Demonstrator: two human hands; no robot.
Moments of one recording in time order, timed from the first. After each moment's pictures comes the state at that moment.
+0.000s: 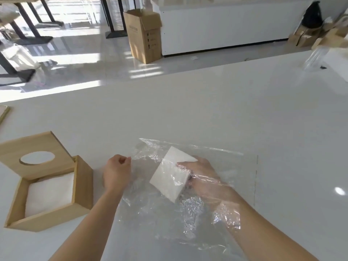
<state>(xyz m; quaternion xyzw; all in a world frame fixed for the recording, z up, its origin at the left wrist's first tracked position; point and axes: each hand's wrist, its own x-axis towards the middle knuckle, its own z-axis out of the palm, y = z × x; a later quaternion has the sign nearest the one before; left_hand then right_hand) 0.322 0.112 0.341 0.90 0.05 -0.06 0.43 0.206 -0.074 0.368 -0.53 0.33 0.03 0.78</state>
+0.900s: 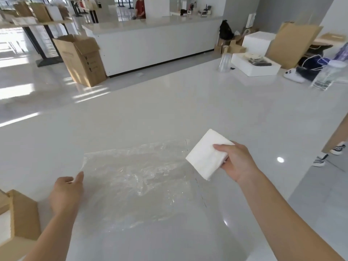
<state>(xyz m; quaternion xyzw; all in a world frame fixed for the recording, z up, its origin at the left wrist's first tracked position) 0.306 0.107 0.353 0.92 0.02 -0.05 0.38 0.031 -0.175 0.430 -0.43 0.41 -0.31 0.74</state>
